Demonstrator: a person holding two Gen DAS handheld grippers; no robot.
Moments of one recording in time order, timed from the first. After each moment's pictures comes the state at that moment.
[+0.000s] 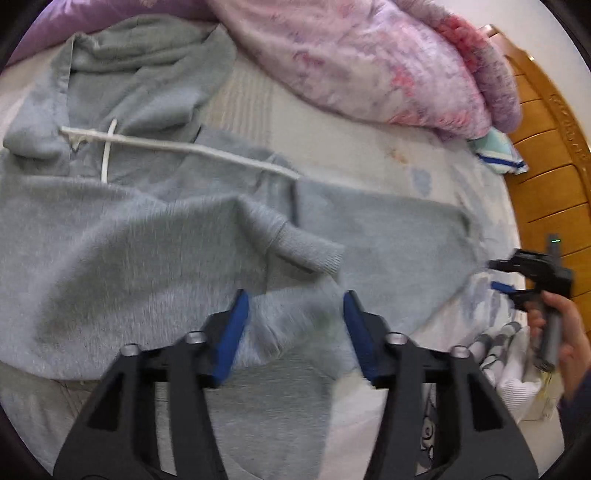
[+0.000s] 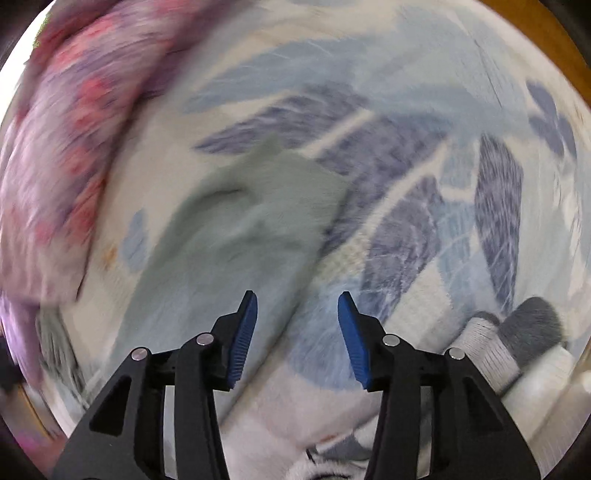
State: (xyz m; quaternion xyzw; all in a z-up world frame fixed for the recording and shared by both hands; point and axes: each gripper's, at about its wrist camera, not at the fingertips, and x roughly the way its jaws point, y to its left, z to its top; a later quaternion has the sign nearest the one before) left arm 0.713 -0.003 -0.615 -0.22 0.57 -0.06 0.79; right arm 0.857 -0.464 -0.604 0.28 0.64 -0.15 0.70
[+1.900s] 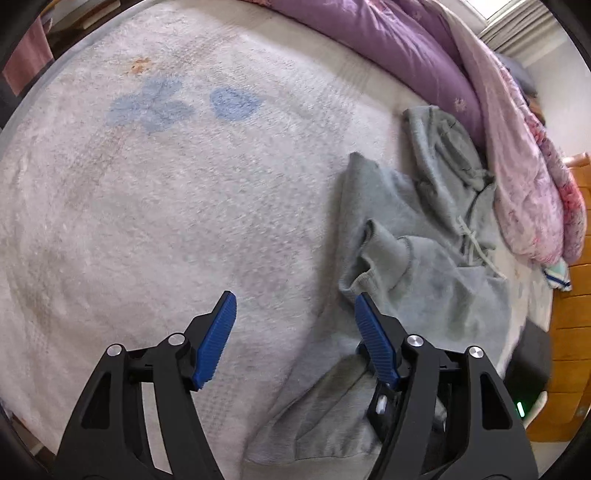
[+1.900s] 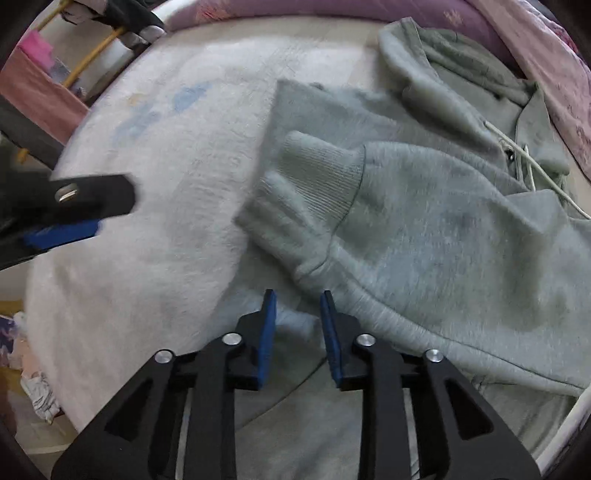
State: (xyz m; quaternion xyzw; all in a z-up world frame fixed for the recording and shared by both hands) left arm 0.555 0.419 -0.572 -0.31 0.56 0.14 0.75; right arm 0.603 0.218 -0.574 -0.11 0.59 0.33 0.73
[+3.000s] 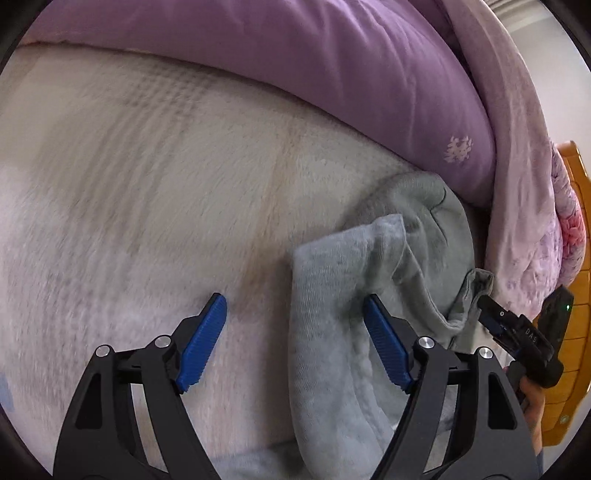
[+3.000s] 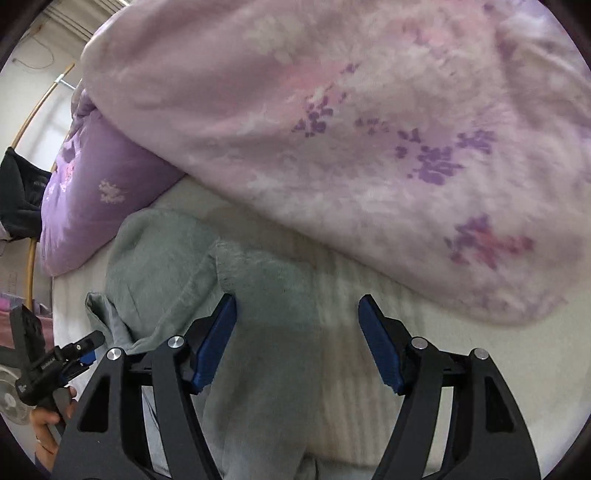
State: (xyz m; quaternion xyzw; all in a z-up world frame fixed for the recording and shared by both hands) left arm 0.907 0.408 -0.672 -0.30 0.58 0.04 0.76; right arm 1.011 0.019 -0.637 0.13 0.62 0.17 0.76
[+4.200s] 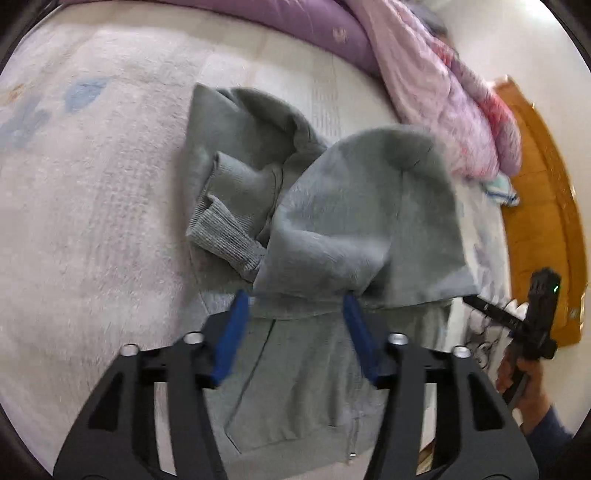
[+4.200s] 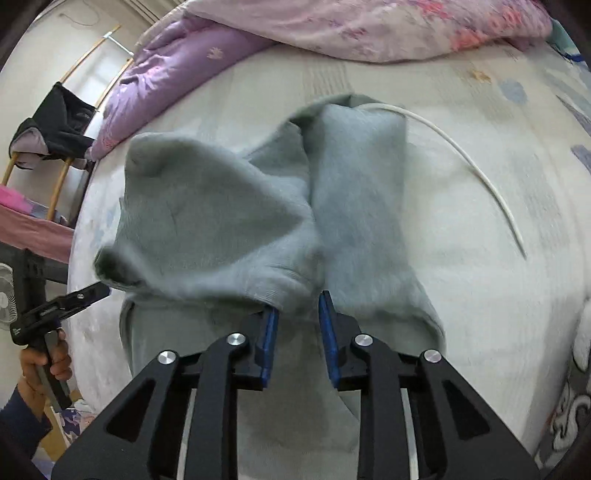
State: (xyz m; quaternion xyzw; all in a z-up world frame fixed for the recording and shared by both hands) left arm 0.583 0.312 -0.580 -0.29 0.55 -0.04 0.78; right arm 0.672 -0.082 -0.546 0.08 0.61 0.21 0.76
